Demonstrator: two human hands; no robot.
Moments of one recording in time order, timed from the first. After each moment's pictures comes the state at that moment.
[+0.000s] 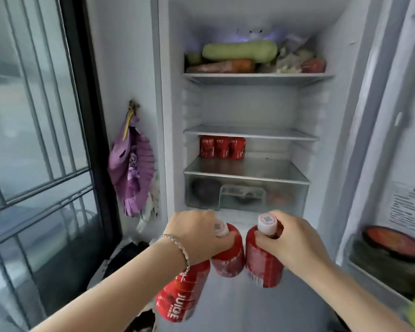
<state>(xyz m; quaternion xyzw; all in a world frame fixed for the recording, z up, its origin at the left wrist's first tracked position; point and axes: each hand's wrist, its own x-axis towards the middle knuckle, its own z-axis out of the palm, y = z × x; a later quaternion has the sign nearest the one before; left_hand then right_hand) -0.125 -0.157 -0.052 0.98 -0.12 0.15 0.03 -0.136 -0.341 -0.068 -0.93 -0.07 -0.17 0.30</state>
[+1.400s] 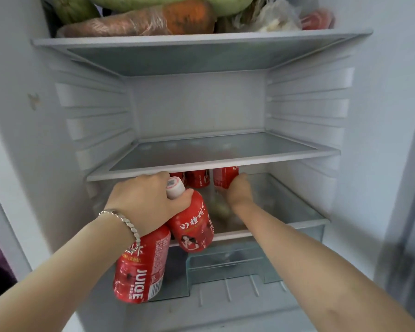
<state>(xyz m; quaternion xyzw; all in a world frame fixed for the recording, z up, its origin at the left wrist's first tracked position) 0.193 -0.157 0.014 0.96 -0.16 0.24 0.04 0.299 -0.349 -0.069 -0.84 0.17 -0.20 0.48</state>
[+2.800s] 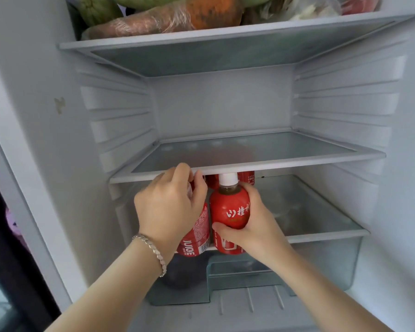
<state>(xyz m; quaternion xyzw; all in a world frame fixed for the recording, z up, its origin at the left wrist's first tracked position) 0.212 -0.166 -0.018 0.77 -0.18 0.59 0.14 0.198 -0.316 -0.071 -0.83 -0.09 -0.20 0.52</state>
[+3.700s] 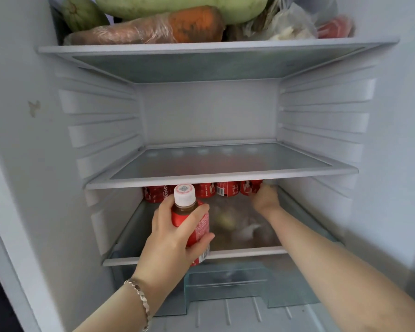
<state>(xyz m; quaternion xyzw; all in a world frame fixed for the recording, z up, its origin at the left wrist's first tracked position) 0.209 -0.180 -0.078 0.84 -0.28 0.40 0.24 0.334 -0.415 -0.079 -0.89 0.16 -0.19 0.37</state>
